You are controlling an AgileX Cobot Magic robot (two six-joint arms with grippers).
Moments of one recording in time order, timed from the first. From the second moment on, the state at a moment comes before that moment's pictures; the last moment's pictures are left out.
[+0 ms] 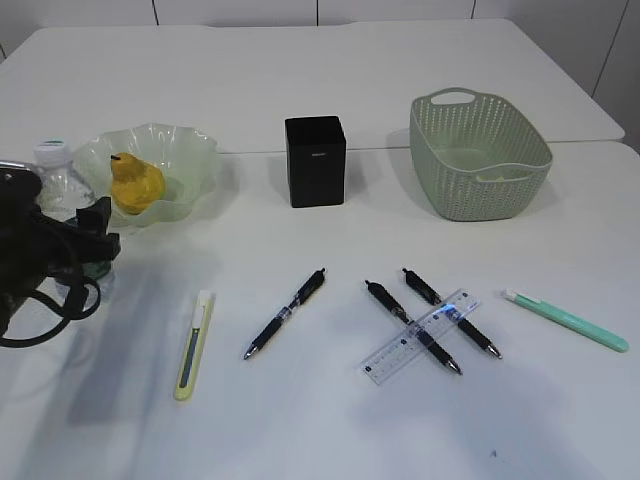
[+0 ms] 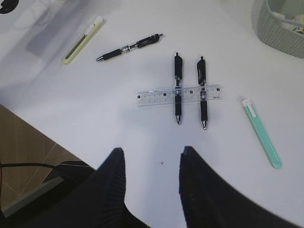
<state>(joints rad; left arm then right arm) -0.27 1.95 -0.56 -0.29 -1.15 0.14 0.25 0.96 -1.15 0.26 1.22 -0.31</state>
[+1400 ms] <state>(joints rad) -0.27 1.84 -0.47 -0.28 -1.15 0.07 0.25 0.96 -1.15 0.28 1.22 -0.31</state>
